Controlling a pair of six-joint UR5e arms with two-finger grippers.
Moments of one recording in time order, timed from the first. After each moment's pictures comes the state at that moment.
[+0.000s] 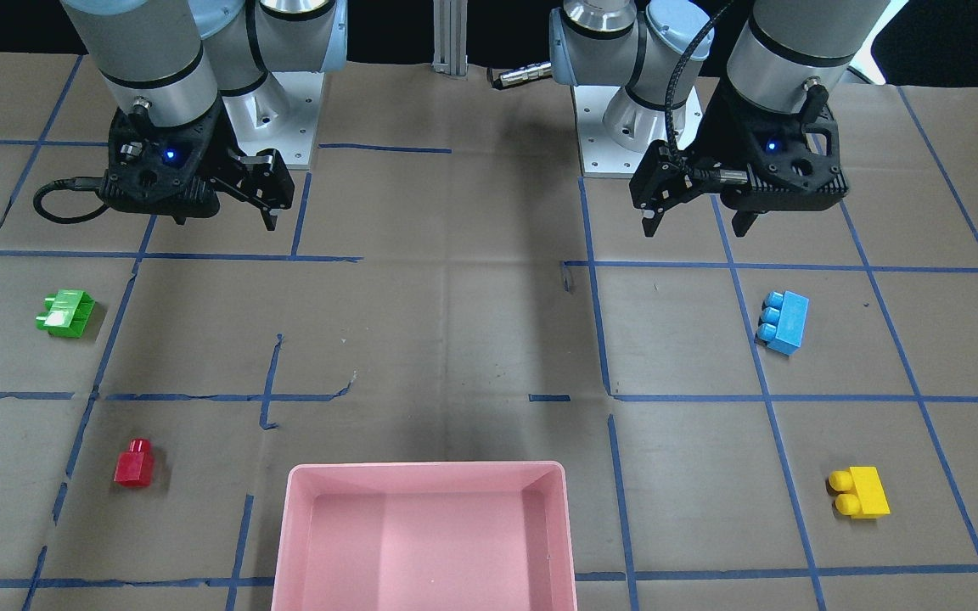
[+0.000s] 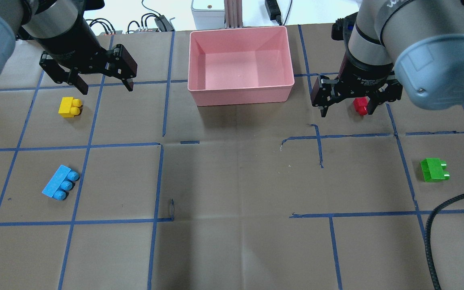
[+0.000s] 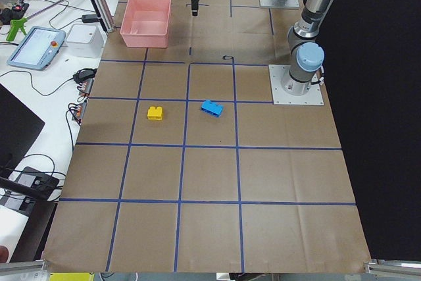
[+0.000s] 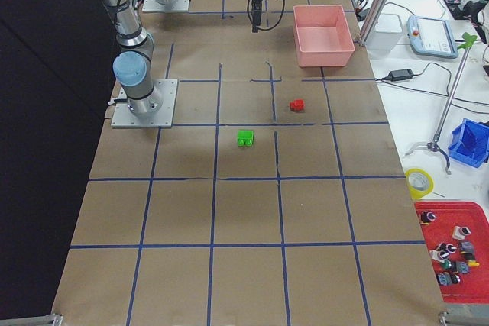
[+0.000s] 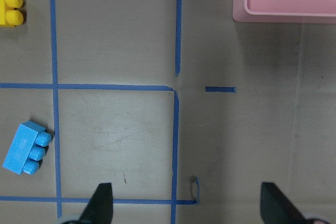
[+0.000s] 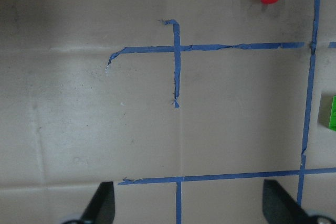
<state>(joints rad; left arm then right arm) -1.56 -1.59 -1.52 -1.57 1.57 -0.01 1.63 -1.58 1.67 -1.62 -1.62 0.08</state>
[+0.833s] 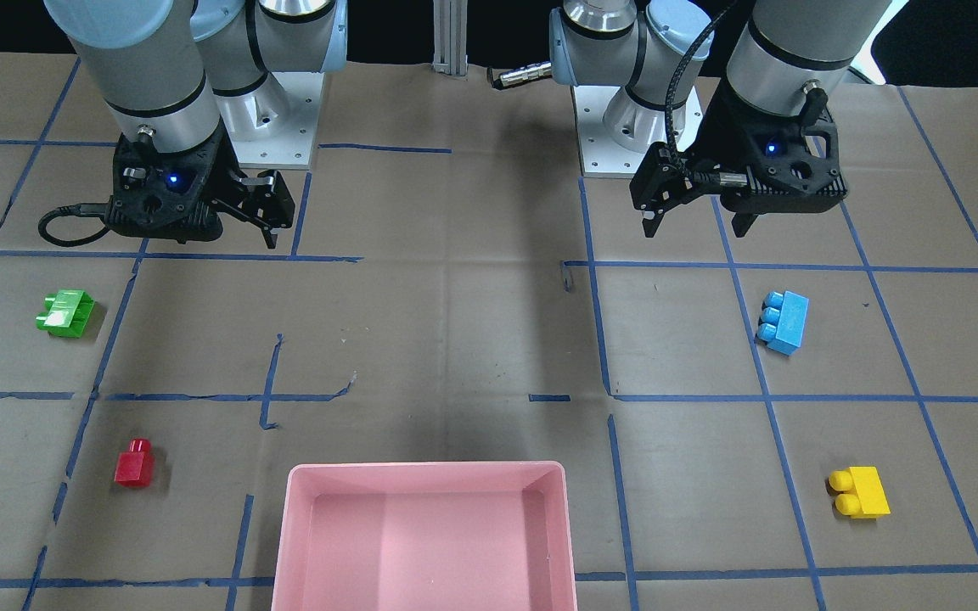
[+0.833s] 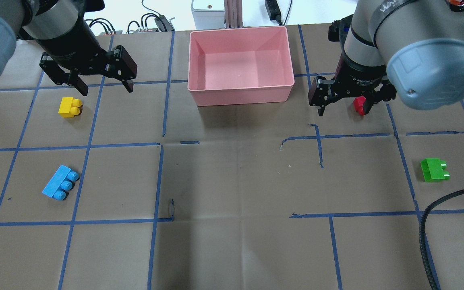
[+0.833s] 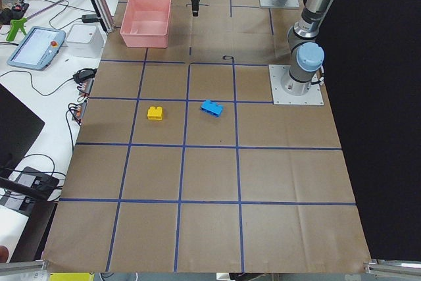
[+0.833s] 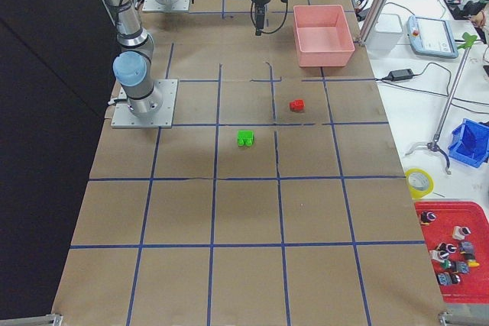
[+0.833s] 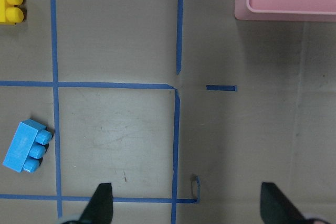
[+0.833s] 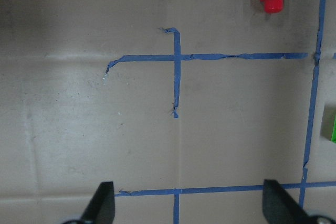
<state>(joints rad) -1.56 -1.59 -1.52 -1.58 1.57 -0.01 1.62 -1.55 1.68 -1.67 -1.63 0.05</state>
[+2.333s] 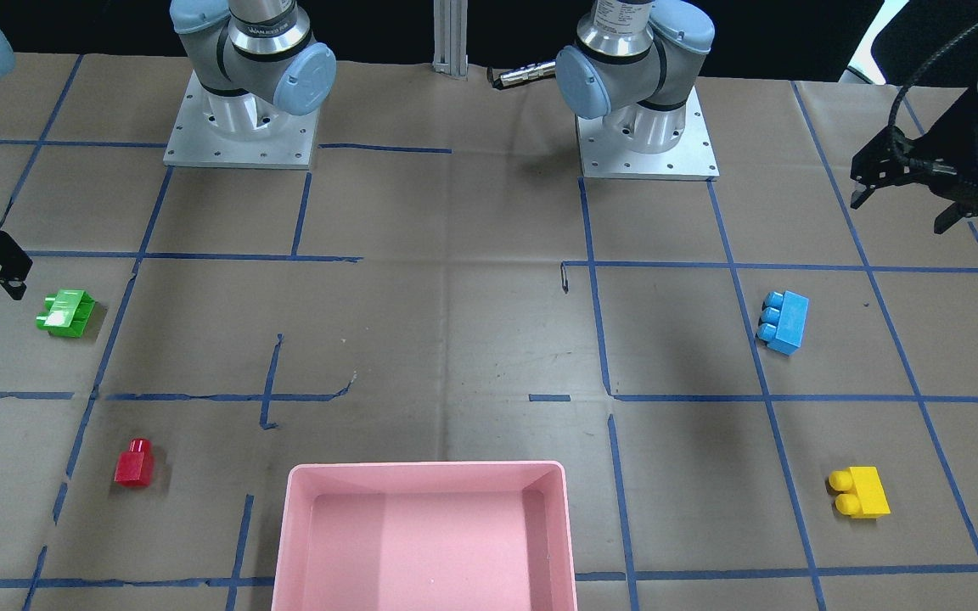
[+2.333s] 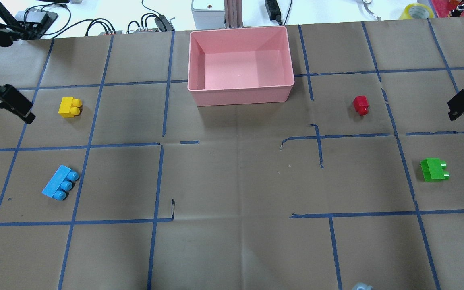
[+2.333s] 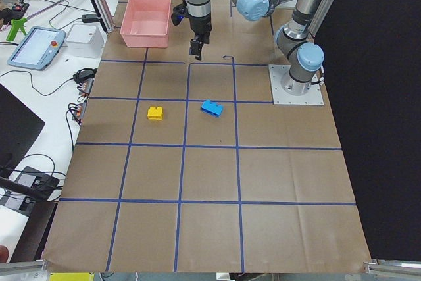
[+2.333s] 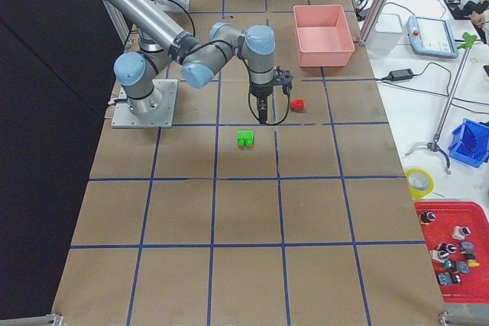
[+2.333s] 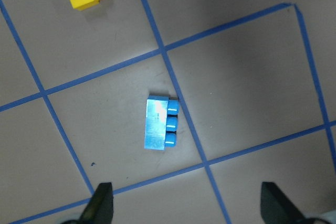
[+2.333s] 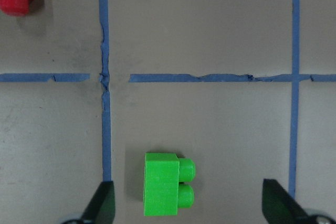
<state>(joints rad) -1.01 -1.52 -1.67 -1.57 1.66 0.98 0.97 -1.51 2.03 -2.22 -1.61 -0.61</state>
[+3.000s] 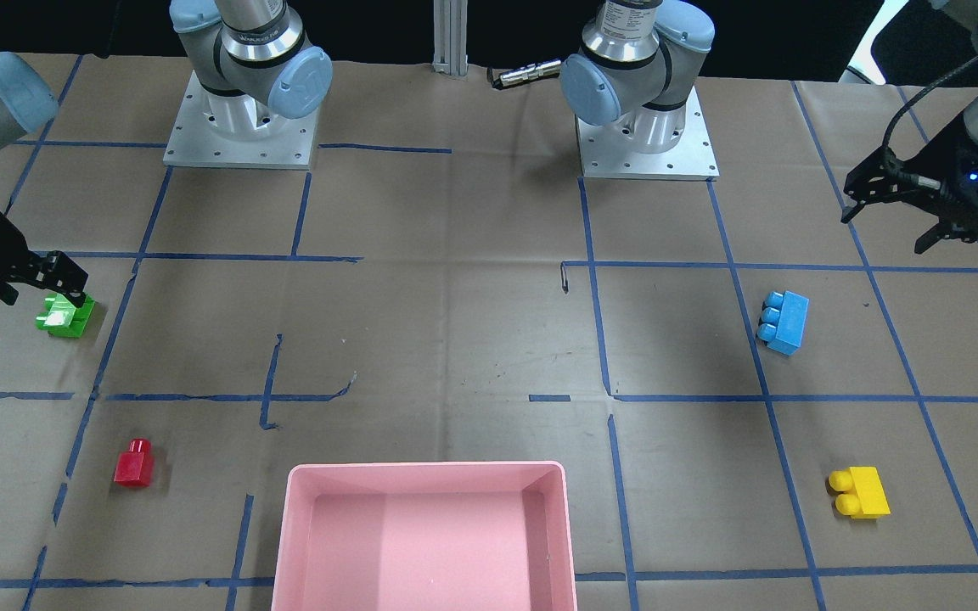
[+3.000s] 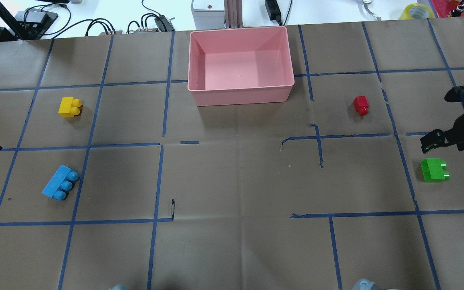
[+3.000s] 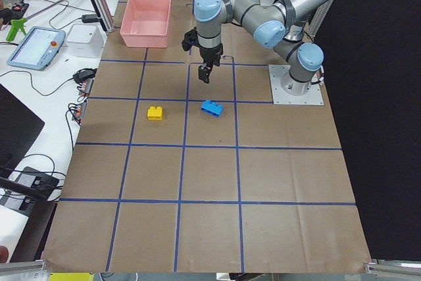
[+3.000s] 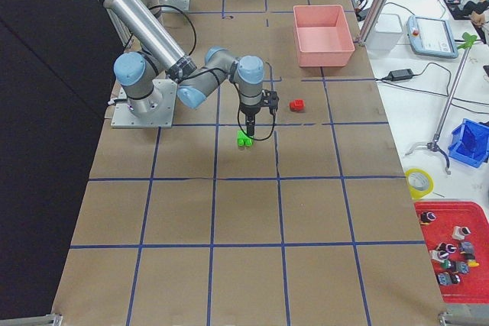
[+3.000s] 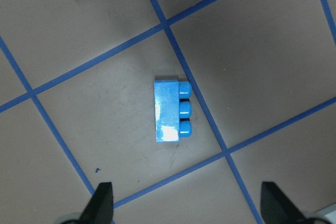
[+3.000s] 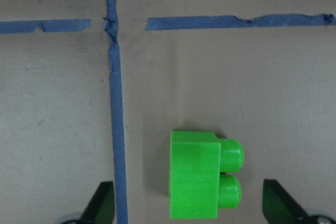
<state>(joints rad) -0.96 -1.52 -1.83 -1.40 1.58 1.07 0.91 -1.44 2.14 -2.28 -1.57 -0.62</state>
